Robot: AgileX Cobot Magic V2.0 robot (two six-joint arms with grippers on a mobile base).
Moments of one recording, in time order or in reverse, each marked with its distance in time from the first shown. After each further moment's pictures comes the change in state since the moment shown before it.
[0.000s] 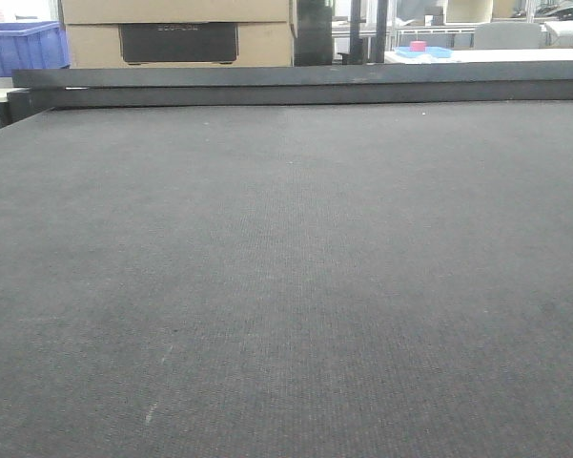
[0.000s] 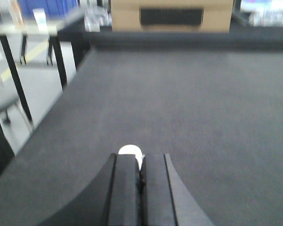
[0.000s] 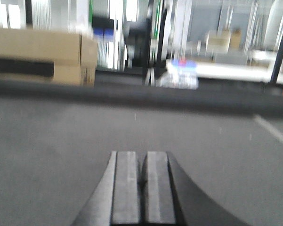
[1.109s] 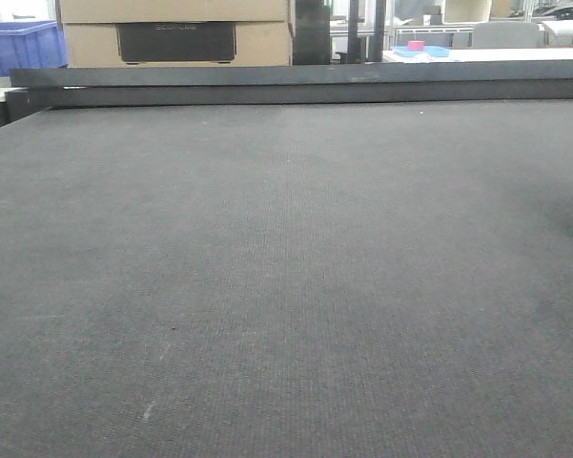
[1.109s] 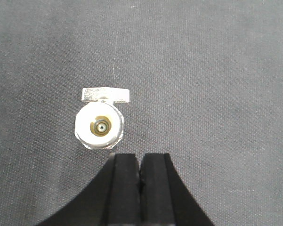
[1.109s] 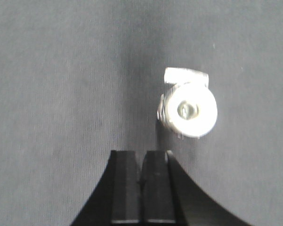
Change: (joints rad) left arm 0.000 0.922 -0.449 -0.067 0.260 -0.026; right arm 0.000 1.126 -0.873 -0.010 0.868 0.050
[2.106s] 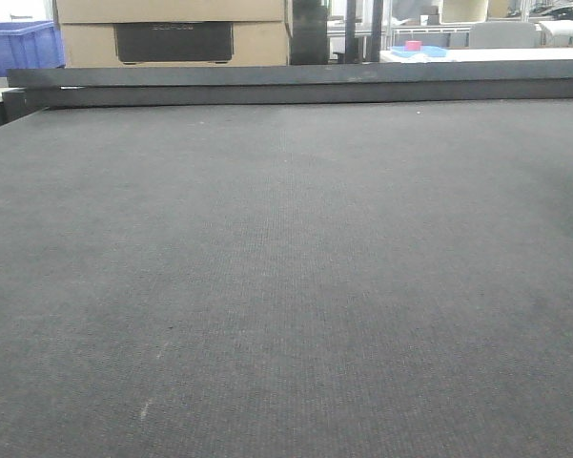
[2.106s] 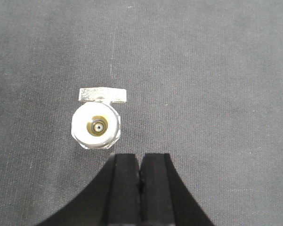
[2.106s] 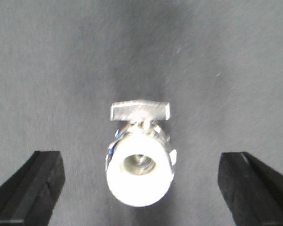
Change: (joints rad) left arm 0.000 0.000 -0.002 -0.001 0.006 0.000; right arm -0.165 0.258 -0.089 0.044 0.001 -0.028
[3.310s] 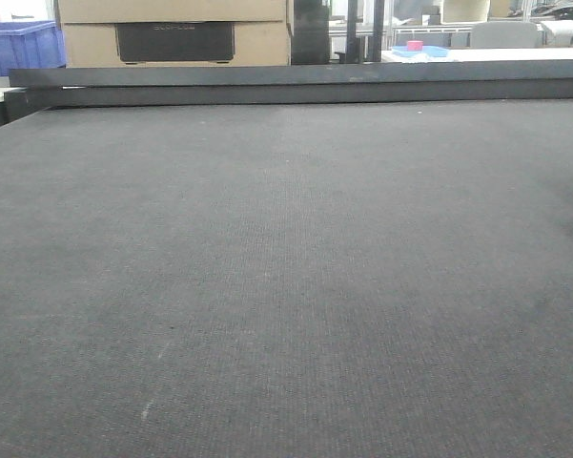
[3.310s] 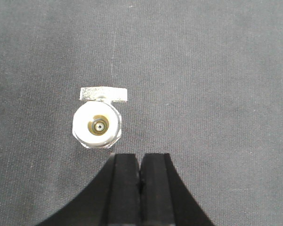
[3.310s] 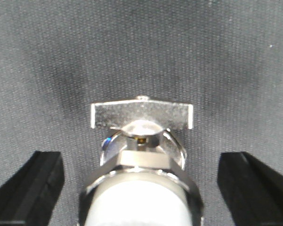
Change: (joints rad) left arm 0.000 0.000 0.000 0.000 -0.002 0.000; right arm 0.001 0.125 0.105 0.002 -0.090 -0.026
